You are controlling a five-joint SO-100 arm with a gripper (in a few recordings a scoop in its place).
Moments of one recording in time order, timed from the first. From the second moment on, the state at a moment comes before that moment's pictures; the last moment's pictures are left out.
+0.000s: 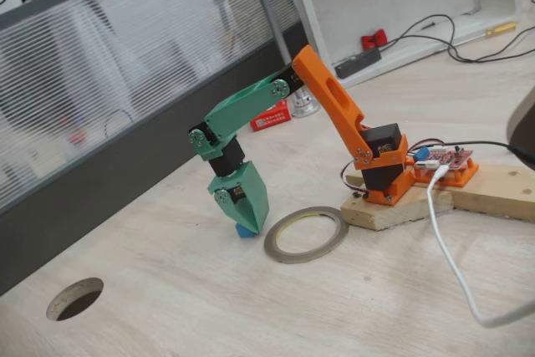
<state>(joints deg) 61.7 71.8 88.4 83.1 85.3</state>
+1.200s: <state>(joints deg) 61.3 80.2 88.6 83.4 85.3</state>
